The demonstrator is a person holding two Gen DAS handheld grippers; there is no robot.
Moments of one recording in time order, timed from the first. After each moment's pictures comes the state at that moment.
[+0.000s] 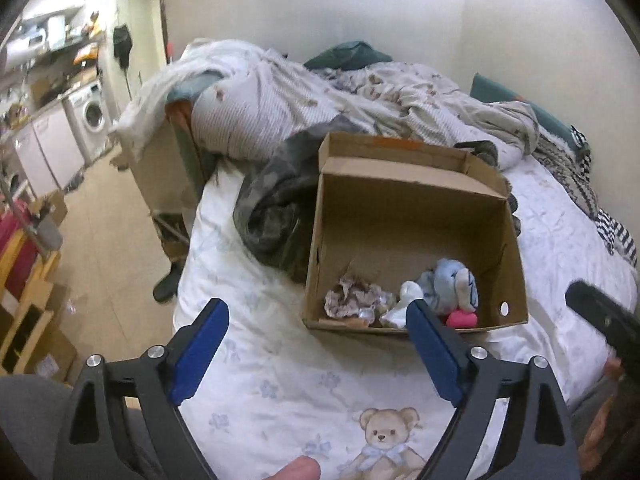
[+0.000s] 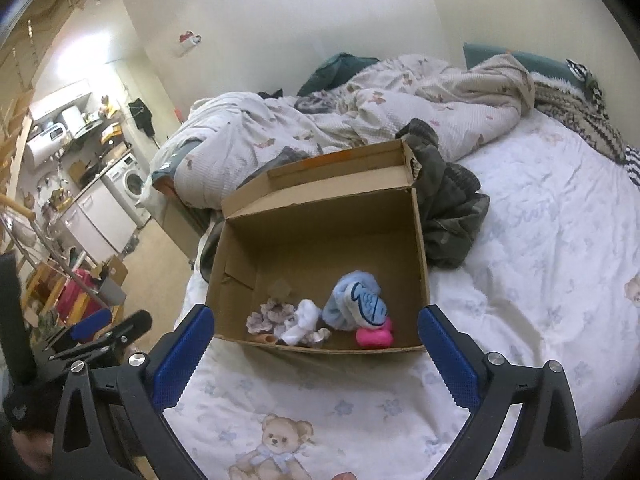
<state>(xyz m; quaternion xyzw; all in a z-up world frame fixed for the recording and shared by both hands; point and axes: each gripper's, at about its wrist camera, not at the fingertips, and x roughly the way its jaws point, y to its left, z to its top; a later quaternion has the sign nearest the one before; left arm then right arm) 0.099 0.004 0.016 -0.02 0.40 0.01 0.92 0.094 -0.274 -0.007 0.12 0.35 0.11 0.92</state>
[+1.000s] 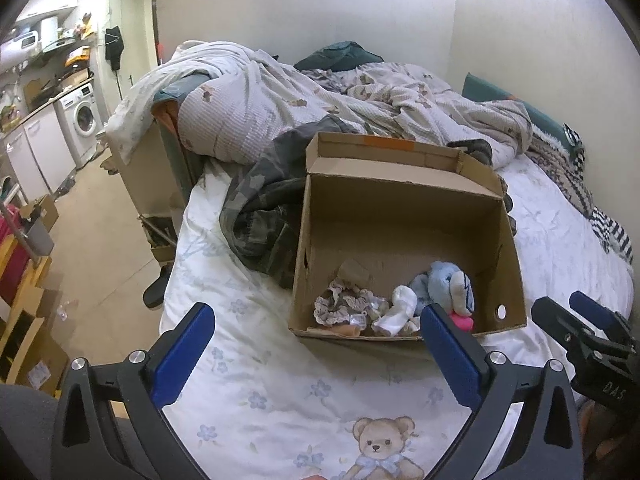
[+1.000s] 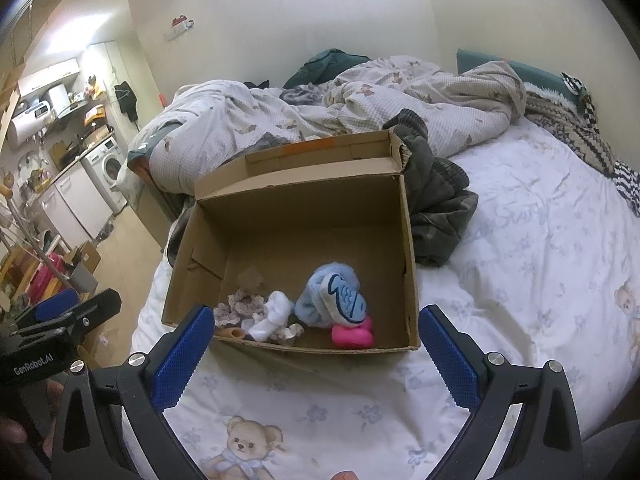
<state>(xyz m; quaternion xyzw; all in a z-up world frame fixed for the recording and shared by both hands) 0.105 -0.005 0.006 -0.01 0.39 -0.01 0.92 0.103 -0.265 -0.027 0.08 0.36 0.07 0.93</state>
